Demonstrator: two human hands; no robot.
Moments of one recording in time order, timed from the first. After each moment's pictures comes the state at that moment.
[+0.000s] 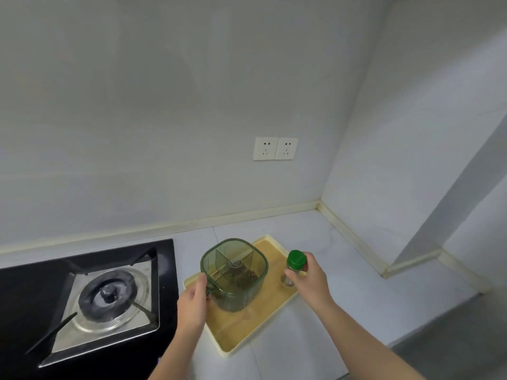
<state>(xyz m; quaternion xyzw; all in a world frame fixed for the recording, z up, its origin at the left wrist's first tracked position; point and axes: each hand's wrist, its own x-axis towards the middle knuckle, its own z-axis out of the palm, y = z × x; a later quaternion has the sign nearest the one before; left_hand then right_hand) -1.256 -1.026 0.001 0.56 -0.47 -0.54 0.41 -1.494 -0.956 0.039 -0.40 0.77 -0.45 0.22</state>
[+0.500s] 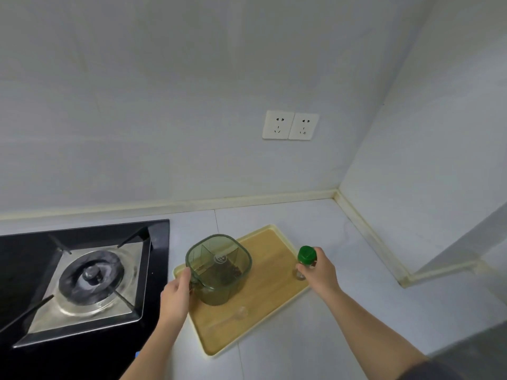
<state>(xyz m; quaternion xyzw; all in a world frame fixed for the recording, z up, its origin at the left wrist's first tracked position) -1.275 -1.066 -0.058 0.64 -0.44 -0.51 0.37 -1.584 -1.013 -0.016 -0.41 0.81 -0.33 0.24</state>
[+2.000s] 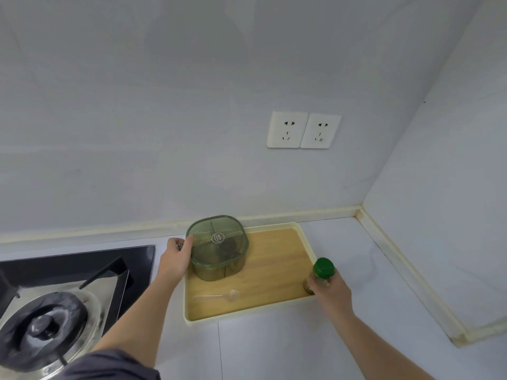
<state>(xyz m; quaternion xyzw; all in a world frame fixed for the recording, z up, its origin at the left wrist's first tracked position) -1.332 -1.246 -0.059 0.67 -0.49 -0.45 0.33 -1.633 -1.098 -0.070 -0.33 0.81 -0.40 0.27</state>
